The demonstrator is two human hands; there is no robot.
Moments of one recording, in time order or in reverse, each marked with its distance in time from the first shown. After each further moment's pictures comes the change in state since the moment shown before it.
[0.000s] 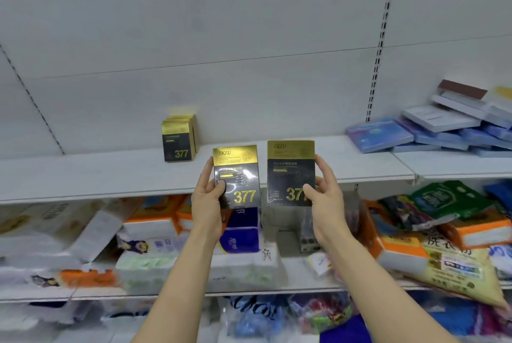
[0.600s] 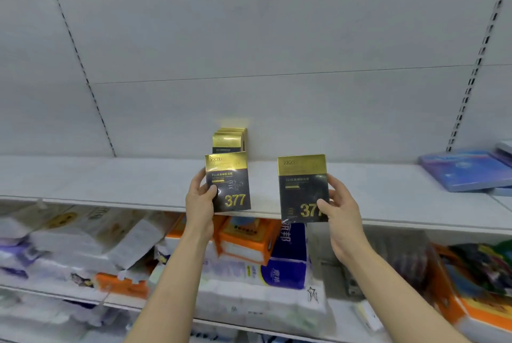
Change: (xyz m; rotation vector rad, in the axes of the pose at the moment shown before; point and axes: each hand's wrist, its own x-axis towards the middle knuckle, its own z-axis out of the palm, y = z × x) left_hand 0.105 0.030 -0.116 0.105 0.247 0.034; right_hand 0.052 0.035 0.108 -0.060 -0.134 0.035
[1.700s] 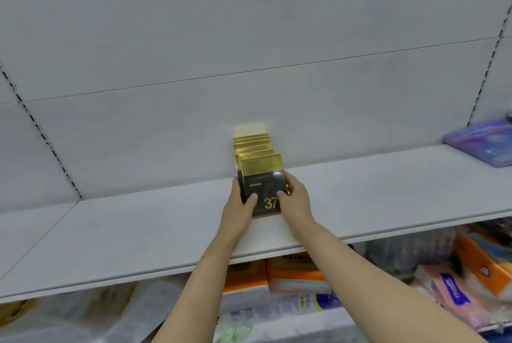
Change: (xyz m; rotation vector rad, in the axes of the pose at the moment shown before) left_hand 0.173 -0.032 -0.041 0.568 -0.581 0.158; right_hand 0.113 0.079 0.237 -0.178 0.135 0.019
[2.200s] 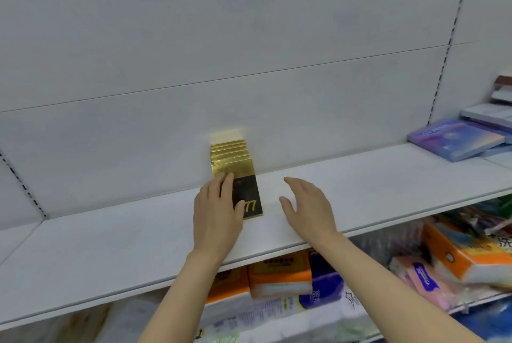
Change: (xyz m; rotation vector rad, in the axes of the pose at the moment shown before) left_hand -0.018 0.030 -0.002 0.807 0.254 0.406; right_hand -0.025 -0.010 -0.078 -0.969 0.060 -0.410
